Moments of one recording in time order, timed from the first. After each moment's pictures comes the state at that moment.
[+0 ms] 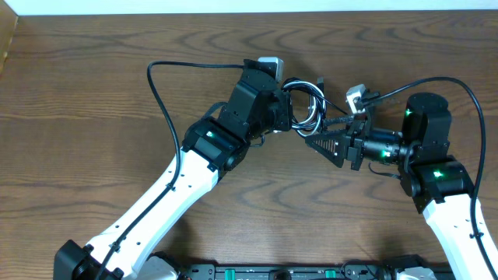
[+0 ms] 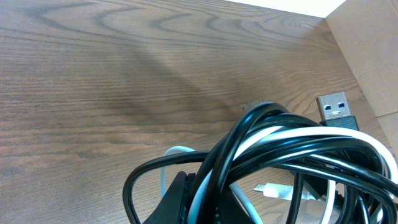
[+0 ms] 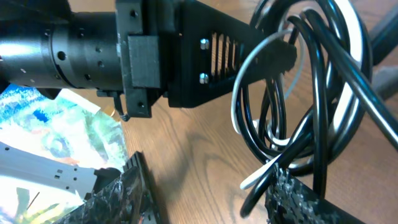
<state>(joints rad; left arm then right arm) -0.64 1.45 1.22 -0.39 0.05 -0.54 0.15 1.09 0.84 -0.30 -1.04 0.23</state>
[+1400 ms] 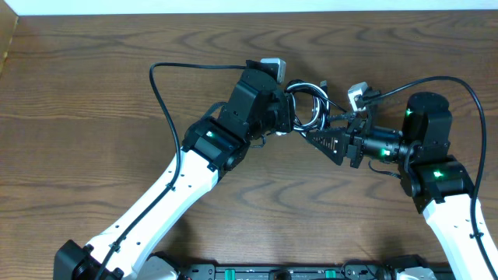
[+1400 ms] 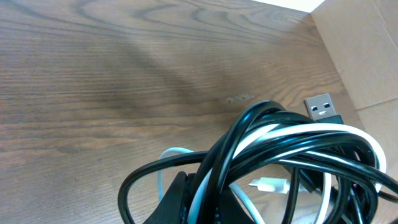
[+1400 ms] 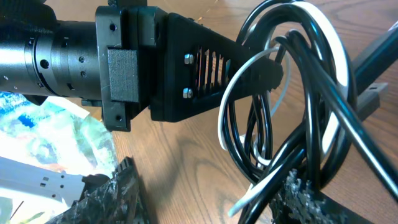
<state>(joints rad) -0.64 1.45 1.22 -0.39 0.11 -0.56 0.15 1.09 0.84 -0.27 -1.00 0.23</state>
